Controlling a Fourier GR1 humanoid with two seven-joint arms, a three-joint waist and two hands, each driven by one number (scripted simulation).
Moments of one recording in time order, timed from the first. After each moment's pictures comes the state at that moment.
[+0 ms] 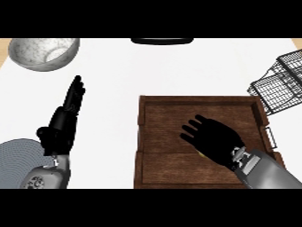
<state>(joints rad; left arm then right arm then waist) -0.13 0.08 -0.10 -1.59 -0.12 0.20 0.06 -0.41 -0.45 0.65 -1.65 1.30 0.82 -0.19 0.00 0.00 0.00</state>
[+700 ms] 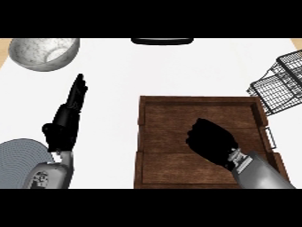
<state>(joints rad) -0.15 0.06 -0.08 -1.54 -0.13 0.19 0.04 -0.37 -0.41 0.64 -1.56 1.44 0.47 -0.31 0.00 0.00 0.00</state>
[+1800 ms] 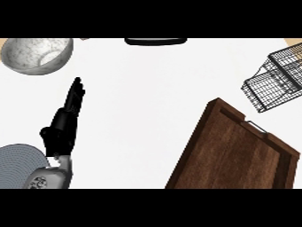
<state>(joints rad) -0.12 0.05 -0.08 -1.57 -0.15 0.20 0.05 0.08 -0.66 -0.23 -1.87 1.00 0.35 -0.17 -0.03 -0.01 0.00</state>
